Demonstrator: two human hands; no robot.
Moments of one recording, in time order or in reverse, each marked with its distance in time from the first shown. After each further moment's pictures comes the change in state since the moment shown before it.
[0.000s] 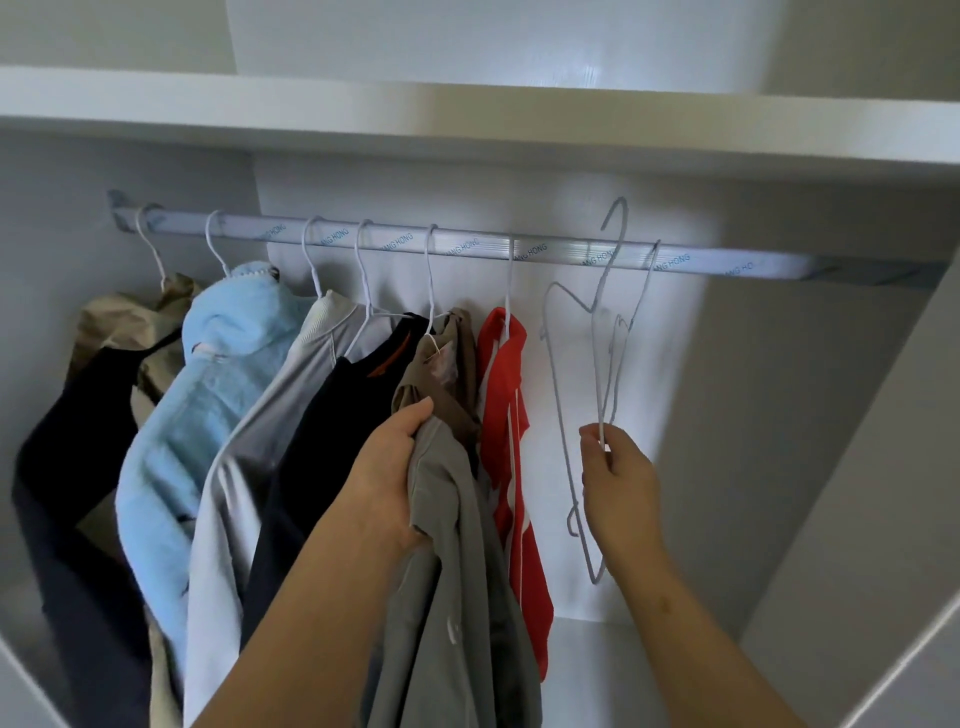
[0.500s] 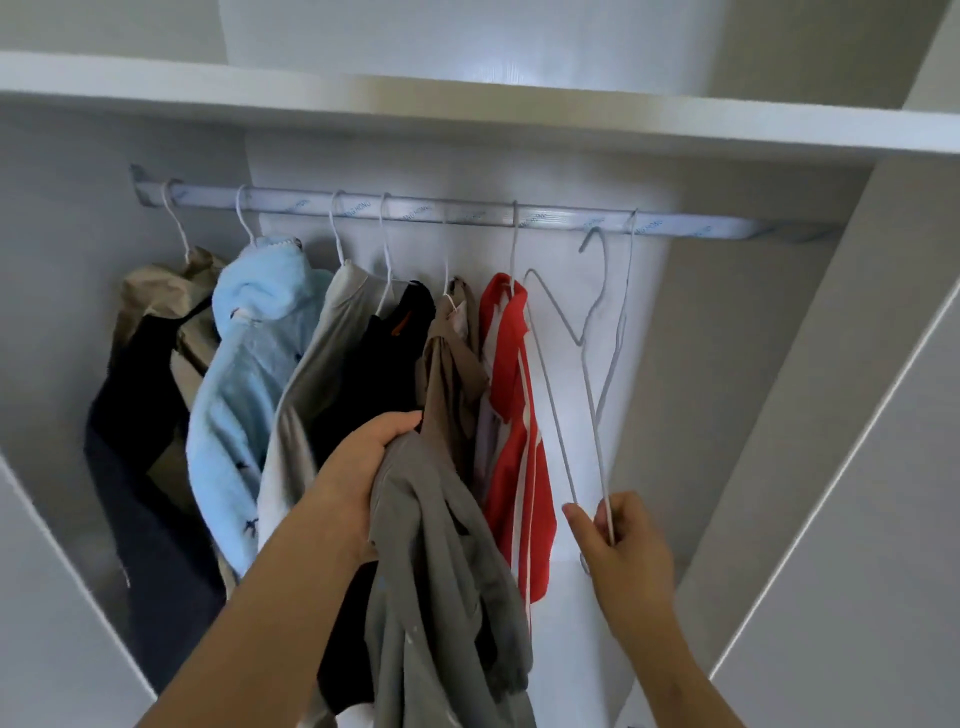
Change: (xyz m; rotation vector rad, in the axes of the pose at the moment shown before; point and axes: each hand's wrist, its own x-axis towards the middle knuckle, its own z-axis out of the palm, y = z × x) left_hand -0.071 0.006 -0.080 0.252 -0.057 -0.011; right_hand -0.148 0.004 -0.003 -0.175 0.069 0.134
